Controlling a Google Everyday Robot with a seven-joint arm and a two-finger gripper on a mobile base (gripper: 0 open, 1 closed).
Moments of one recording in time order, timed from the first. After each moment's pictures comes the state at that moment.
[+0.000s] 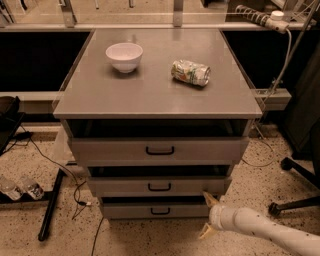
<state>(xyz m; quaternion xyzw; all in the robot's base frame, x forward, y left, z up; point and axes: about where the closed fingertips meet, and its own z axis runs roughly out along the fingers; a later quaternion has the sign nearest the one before) 0.528 -0.194 0.309 -0.62 0.70 0.03 0.36</state>
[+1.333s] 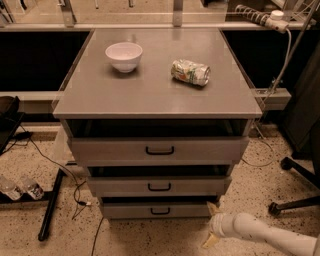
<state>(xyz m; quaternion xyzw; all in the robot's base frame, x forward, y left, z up) 0.518 -0.216 0.240 -0.60 0.74 0.05 0.31</state>
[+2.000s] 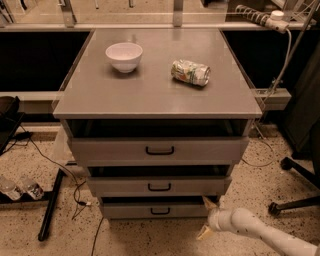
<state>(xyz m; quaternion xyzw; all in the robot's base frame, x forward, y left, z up) 0.546 -0.200 0.231 -0.60 0.72 0.07 0.35</state>
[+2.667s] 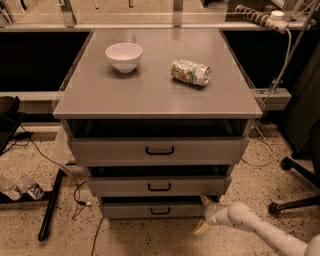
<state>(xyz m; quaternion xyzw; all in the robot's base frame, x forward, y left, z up) 0.577 -0.193 0.223 -0.61 0.70 0.07 0.37</state>
